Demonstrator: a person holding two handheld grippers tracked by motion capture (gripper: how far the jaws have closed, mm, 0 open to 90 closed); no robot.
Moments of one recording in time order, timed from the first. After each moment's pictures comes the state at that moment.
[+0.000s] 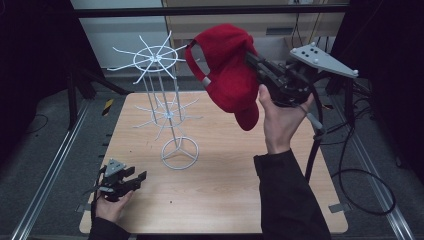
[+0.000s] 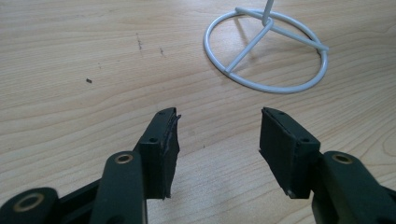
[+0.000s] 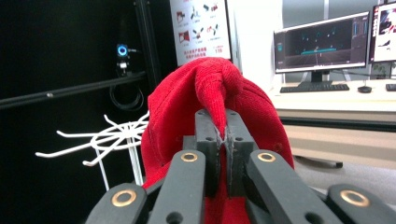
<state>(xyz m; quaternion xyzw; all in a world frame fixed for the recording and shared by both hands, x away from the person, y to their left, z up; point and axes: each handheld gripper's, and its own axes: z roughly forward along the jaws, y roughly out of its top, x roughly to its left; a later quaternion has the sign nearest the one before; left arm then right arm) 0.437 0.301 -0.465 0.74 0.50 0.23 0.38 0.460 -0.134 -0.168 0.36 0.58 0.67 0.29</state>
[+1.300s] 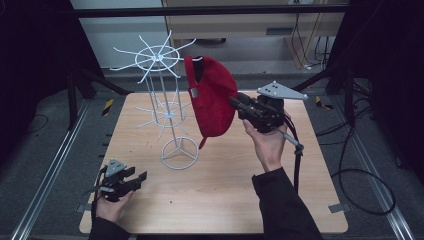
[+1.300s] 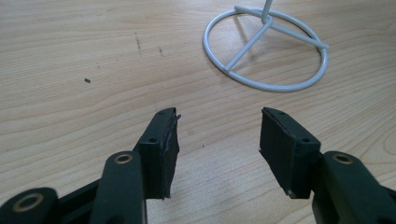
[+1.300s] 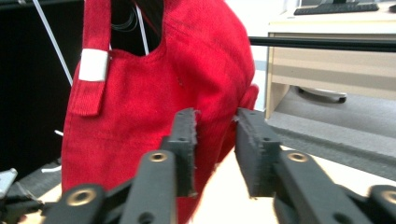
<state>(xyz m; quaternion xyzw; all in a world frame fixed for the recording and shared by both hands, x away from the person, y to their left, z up) 0.437 0.299 -0.466 0.74 0.50 0.22 0.38 0.491 -0.125 -0.266 0.39 0.68 0.58 0.25</state>
